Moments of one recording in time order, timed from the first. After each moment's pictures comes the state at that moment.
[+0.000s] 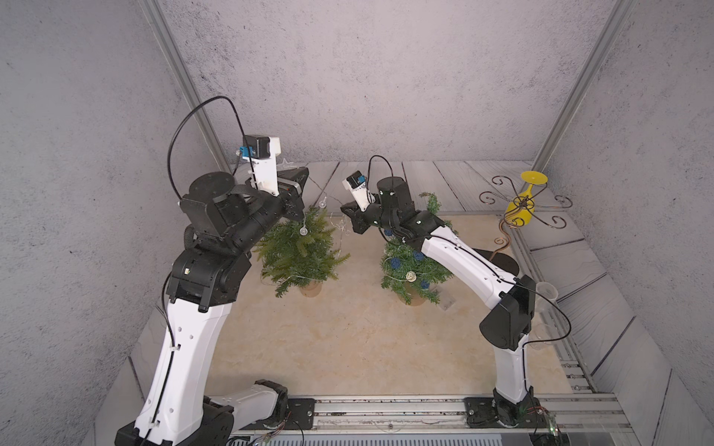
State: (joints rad) left arm -0.33 1.21 1.85 -0.59 0.17 -0.10; right arm 0.74 2.00 2.09 -0.39 -0.22 -0.05
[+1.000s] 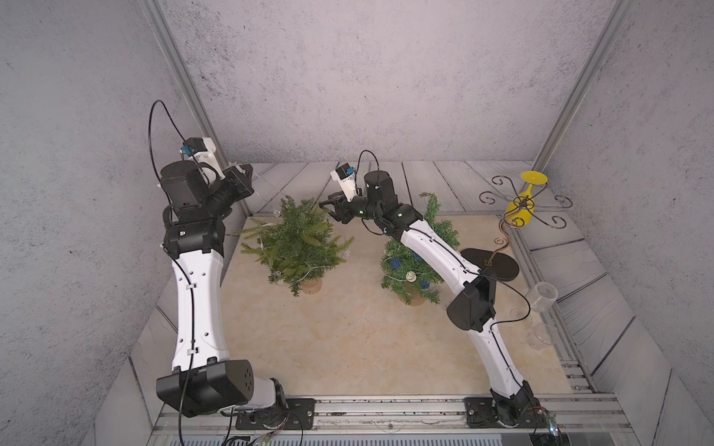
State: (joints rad) left arm 0.22 1.42 1.76 -0.42 0.48 -0.46; right arm 0.73 2.33 2.50 -0.37 -0.45 0.12
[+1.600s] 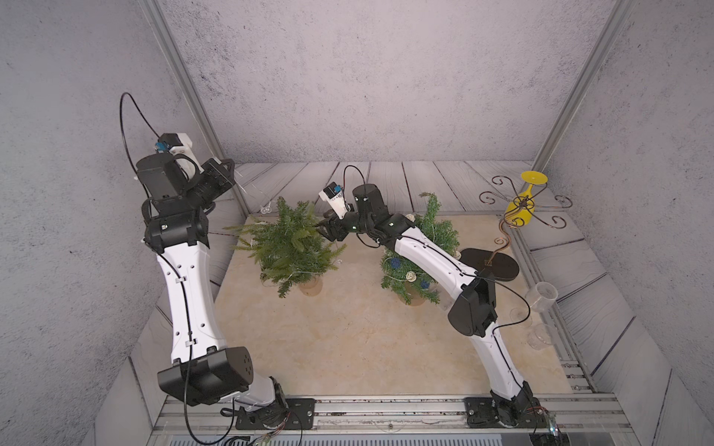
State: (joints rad) left arm 0.33 1.51 1.87 -0.45 0.56 -0.56; right arm 0.78 2.27 2.33 -0.40 -0.43 0.02
